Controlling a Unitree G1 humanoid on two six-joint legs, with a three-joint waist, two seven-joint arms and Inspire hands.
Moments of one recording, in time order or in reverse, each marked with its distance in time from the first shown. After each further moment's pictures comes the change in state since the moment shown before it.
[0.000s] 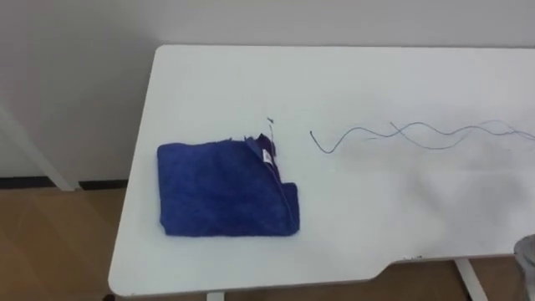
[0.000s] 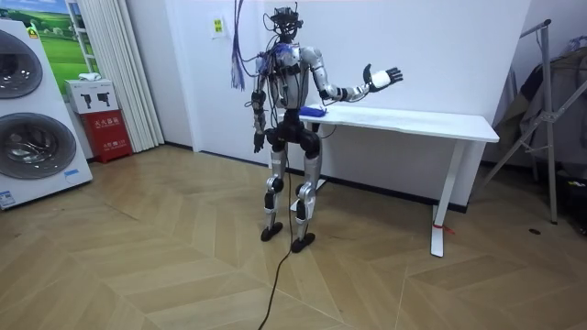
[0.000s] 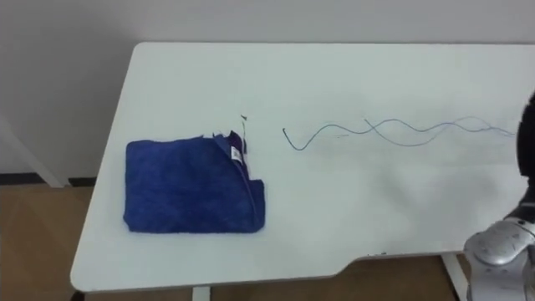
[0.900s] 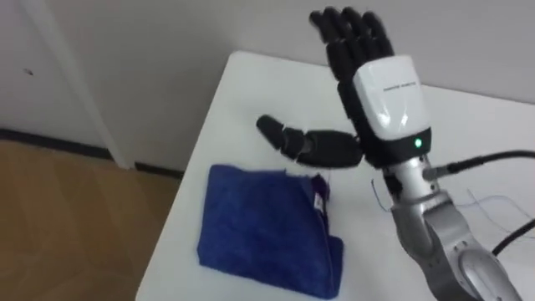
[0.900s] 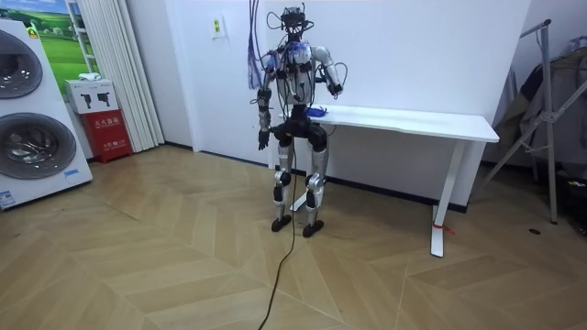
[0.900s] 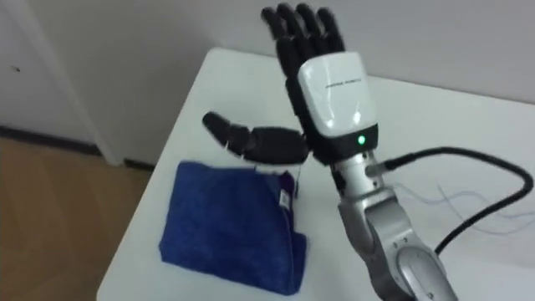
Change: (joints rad) left arm -0.070 0.043 -0.195 0.074 0.110 -0.054 0.007; right arm -0.061 -0.008 0.625 -0.272 -0.627 -0.062 0.266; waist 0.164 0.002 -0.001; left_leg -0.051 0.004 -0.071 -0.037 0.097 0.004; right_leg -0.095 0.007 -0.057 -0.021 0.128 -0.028
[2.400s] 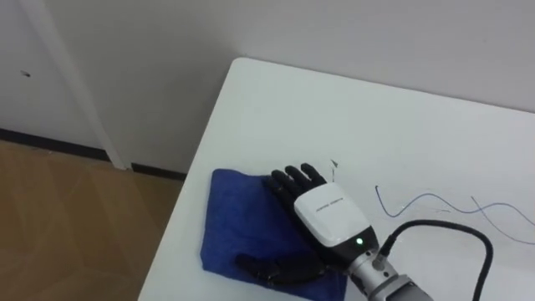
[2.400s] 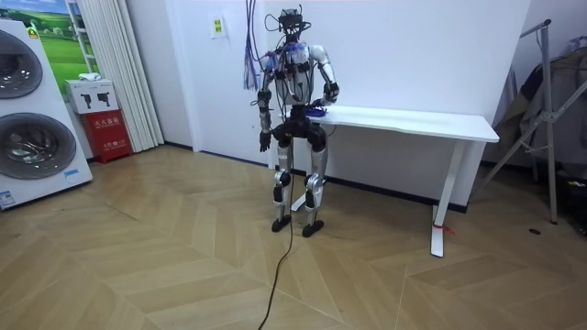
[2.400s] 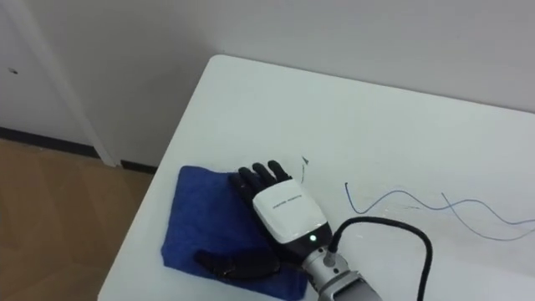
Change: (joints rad) left arm -0.037 0.001 -0.032 0.041 0.041 0.031 -0.003; right arm 0.258 -0.005 0.132 0.155 -0.236 -0.011 0.168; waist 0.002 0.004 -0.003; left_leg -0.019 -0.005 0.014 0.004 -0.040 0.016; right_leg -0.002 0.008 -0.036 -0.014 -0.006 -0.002
